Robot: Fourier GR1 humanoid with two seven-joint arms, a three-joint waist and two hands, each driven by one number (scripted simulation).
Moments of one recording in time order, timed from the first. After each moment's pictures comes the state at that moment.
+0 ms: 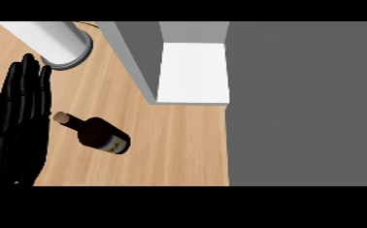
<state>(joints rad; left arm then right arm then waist) -0.01 0.08 -0.02 -2.10 -0.01 0.00 0.00 0.00 -0.11 0.01 -2.10 0.00 0.02 0.01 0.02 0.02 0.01</state>
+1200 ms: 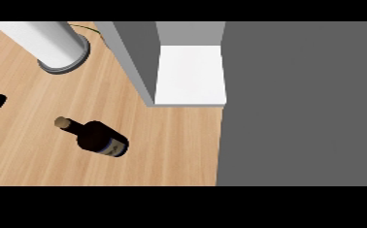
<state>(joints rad) 0.03 0.35 0.34 -2.32 1.07 -0.03 0.60 0.26 -0.18 0.12 -2.40 -0.31 0.19 0.29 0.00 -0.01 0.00</state>
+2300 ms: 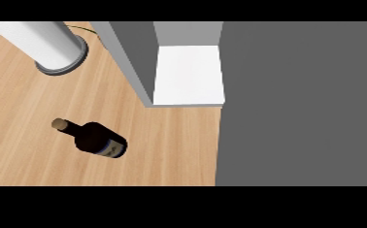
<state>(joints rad) 0.00 0.47 0.62 -2.35 1.28 0.07 0.74 0.24 -0.19 0.18 -2.44 -0.29 0.12 0.37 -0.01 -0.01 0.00</state>
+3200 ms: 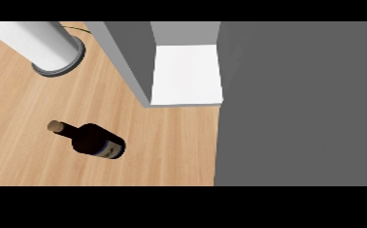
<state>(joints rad) 0.03 0.38 0.52 -2.12 1.01 -0.17 0.63 0.25 -0.17 0.17 -2.43 -0.29 0.14 0.33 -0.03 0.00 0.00</state>
